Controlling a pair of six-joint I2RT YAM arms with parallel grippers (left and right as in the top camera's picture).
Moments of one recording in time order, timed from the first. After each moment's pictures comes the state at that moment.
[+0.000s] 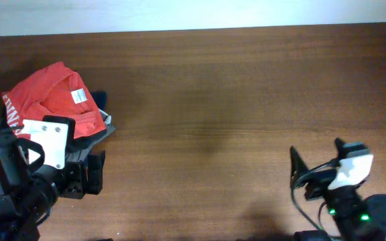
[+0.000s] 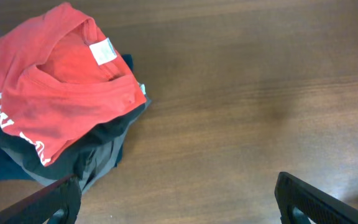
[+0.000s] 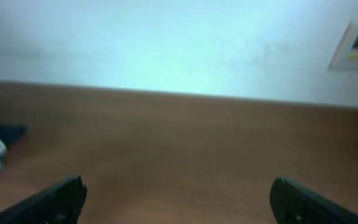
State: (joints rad) left arm 0.12 0.97 1.60 -1.46 0.20 0.18; right arm 0.01 0.31 0.76 -0.69 -0.15 -0.01
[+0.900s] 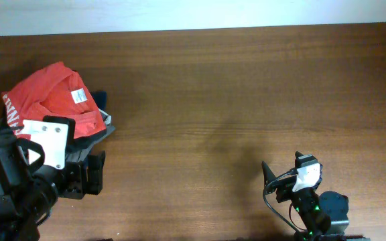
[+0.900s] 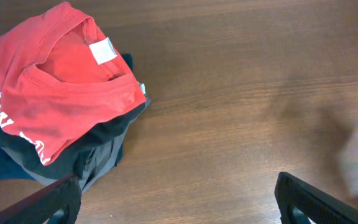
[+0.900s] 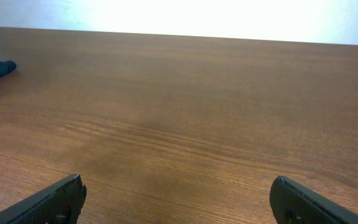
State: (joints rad) left arm 0.12 0.97 1.60 -1.46 0.20 0.18; right arm 0.01 0.01 0.13 -0.41 -0.25 -0.02
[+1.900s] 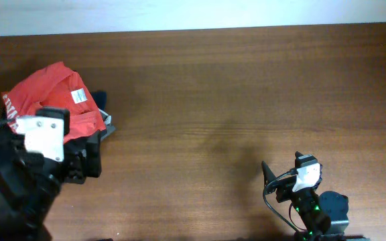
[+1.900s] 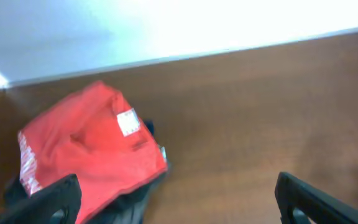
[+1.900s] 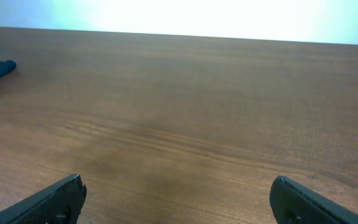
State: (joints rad) left arm 0.12 0.80 1.32 -1.01 0.19 0.18; right arm 0.01 0.01 0.13 -0.40 -0.25 -0.02
